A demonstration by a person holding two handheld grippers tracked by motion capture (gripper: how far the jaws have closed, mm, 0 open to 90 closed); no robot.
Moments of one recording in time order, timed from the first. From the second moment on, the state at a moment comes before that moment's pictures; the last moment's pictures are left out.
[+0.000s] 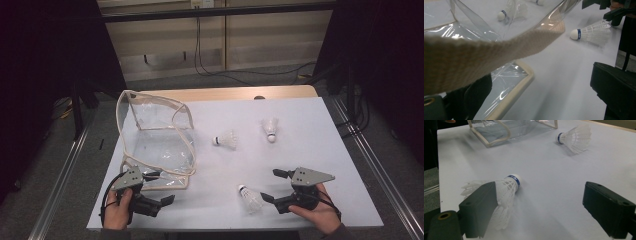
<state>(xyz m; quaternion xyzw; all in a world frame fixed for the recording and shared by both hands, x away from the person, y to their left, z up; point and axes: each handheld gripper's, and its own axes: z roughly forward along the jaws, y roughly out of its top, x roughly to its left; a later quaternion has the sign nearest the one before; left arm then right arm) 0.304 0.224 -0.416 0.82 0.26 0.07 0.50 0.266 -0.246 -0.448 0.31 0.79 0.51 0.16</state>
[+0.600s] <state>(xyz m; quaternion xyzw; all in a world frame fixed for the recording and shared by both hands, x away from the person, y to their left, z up) 0.304 0.224 -0.416 0.82 0.26 0.07 0.50 0.265 -0.240 -0.450 0.29 0.81 0.50 0.14</state>
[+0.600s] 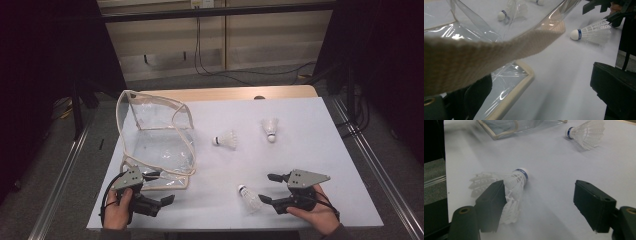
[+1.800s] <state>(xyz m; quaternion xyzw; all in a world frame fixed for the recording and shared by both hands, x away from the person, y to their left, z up) 0.304 0.224 -0.416 0.83 0.26 0.07 0.50 0.291 -0.251 -0.429 0.30 0.78 0.52 0.15</state>
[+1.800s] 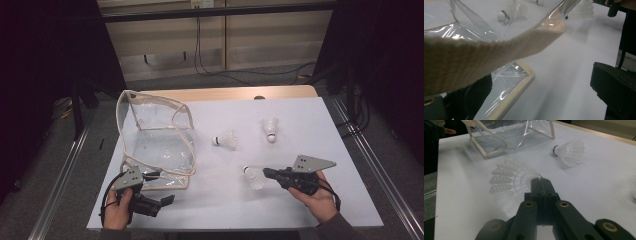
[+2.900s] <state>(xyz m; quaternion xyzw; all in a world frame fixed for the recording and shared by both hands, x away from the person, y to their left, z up) 0.305 0.225 -0.417 0.82 0.26 0.07 0.50 0.327 -0.255 -0.429 0.32 0.77 0.52 0.19</state>
